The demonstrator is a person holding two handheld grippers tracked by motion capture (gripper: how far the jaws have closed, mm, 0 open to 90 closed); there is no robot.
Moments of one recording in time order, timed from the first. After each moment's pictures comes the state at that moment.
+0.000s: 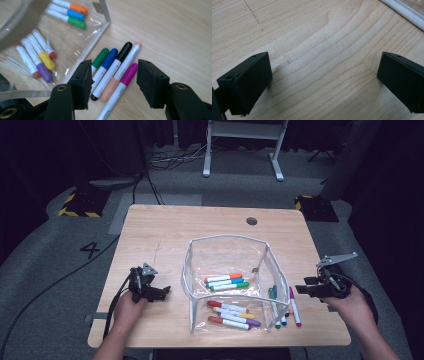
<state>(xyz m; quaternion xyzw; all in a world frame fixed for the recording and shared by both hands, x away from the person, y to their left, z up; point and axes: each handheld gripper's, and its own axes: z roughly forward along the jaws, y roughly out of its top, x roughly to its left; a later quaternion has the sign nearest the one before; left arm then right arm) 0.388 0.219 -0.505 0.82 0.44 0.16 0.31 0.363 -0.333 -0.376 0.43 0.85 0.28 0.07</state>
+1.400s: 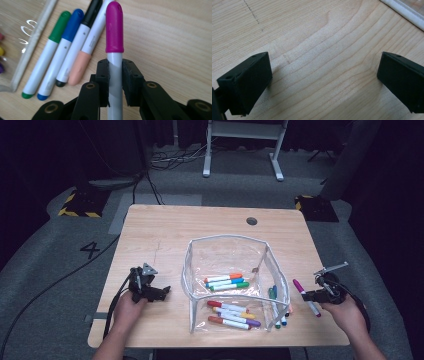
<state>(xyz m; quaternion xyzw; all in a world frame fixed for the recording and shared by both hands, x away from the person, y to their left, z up) 0.387 0.219 -0.505 0.82 0.44 0.16 0.31 0.373 -0.360 -0.426 0.51 0.83 0.21 0.05</state>
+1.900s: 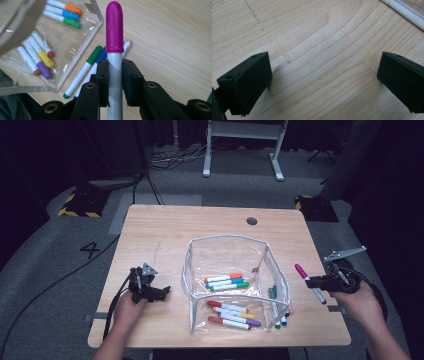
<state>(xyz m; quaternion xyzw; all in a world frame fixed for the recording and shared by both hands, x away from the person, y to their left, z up) 0.386 0.218 -0.505 0.82 0.45 0.15 0.31 0.368 -0.347 -0.346 0.44 0.85 0.27 0.07</state>
